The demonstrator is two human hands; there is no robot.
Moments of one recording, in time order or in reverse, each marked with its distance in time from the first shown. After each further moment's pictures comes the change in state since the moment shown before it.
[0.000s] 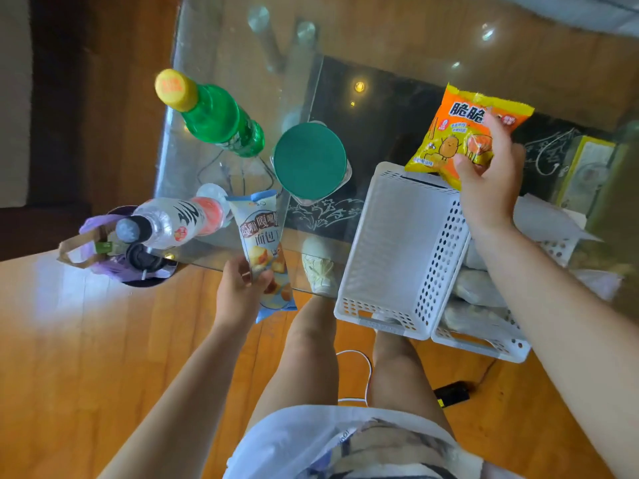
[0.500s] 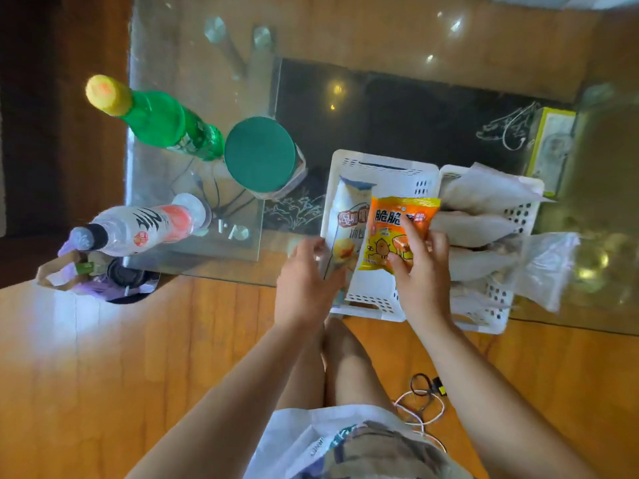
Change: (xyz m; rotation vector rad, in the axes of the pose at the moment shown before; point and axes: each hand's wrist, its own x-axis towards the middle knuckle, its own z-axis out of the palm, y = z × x) left_hand -0.074 0.054 0.092 0.349 -0.181 0.398; right_hand -0.136 0.056 -0.014 -0.198 -0.137 -0.024
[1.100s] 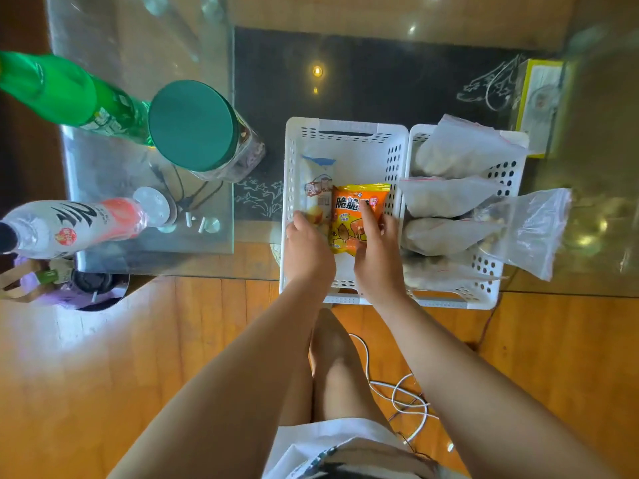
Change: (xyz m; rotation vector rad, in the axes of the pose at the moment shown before) left_hand 0.039 0.006 0.082 0.198 -0.031 -0.239; right_hand 0.004 0.038 0.048 0.049 -0.112 0.033
